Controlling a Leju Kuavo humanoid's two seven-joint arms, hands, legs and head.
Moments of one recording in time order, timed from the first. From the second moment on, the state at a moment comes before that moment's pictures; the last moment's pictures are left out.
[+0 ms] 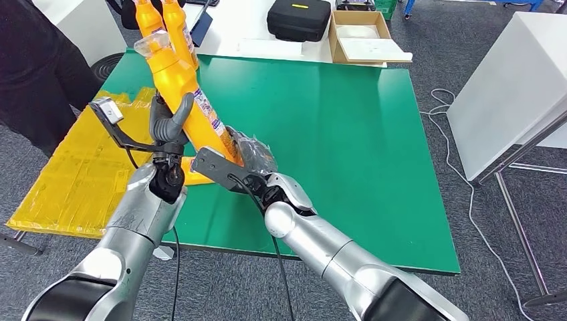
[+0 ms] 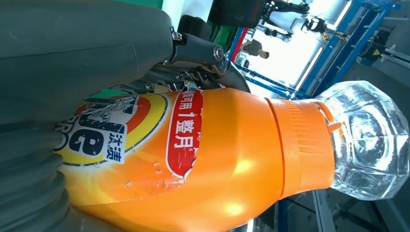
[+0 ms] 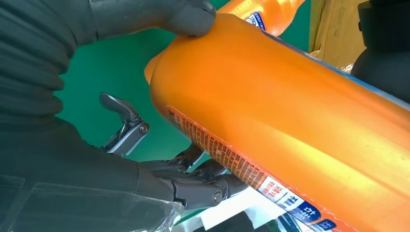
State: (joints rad) left arm -0.73 -0.13 -0.01 -0.81 0.51 -0.25 -0.50; right arm -0.81 0.32 1.00 -0.62 0.34 -0.15 0.06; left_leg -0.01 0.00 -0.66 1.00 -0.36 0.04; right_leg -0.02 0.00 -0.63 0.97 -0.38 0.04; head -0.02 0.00
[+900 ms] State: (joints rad) left arm -0.76 -0.12 0.05 -0.76 0.63 -0.39 -0.42; right arm -0.78 0.33 0.79 -0.63 0.67 -0.17 0.03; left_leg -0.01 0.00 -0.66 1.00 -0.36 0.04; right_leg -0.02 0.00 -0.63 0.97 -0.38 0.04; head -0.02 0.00
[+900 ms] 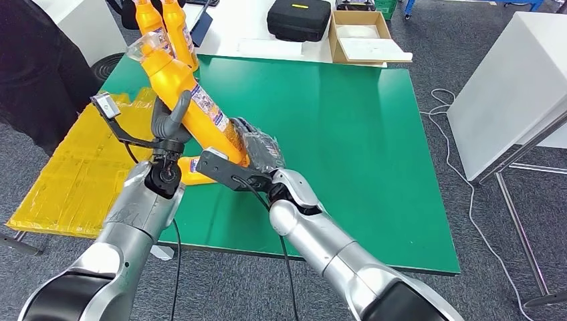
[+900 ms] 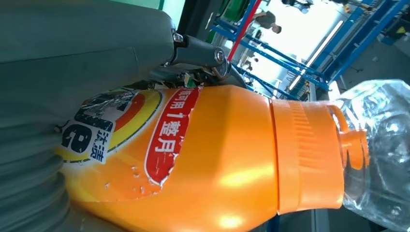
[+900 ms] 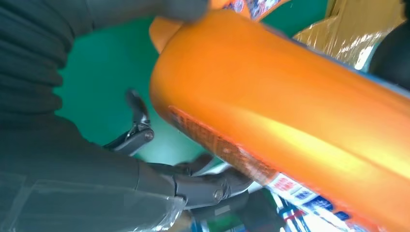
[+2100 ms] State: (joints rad) left arm -0.87 0.03 0.06 -0.83 -0.33 0.41 -0.49; right arm -0.18 -0.18 0.30 -1.56 0.74 -0.01 0.01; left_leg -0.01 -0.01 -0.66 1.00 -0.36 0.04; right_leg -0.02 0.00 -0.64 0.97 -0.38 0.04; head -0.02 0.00
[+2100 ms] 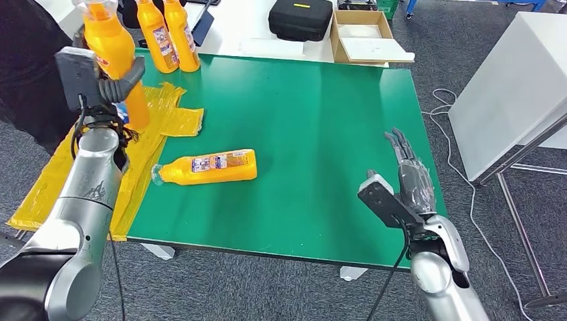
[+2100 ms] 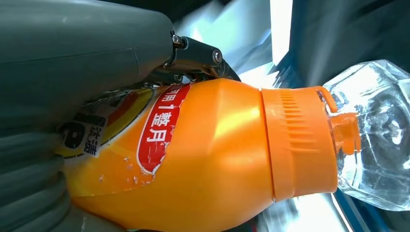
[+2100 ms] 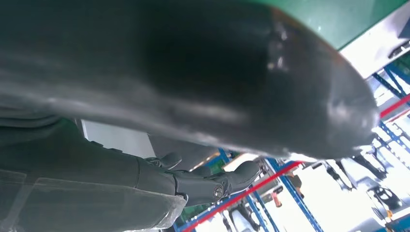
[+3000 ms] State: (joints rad) left arm -0.77 0.03 -0.11 -0.77 -1.57 0.70 -0.14; right arm -0.28 -0.27 0.43 -1.52 0.61 0.03 -0.03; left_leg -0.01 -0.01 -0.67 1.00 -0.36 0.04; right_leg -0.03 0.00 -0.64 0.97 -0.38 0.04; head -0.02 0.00
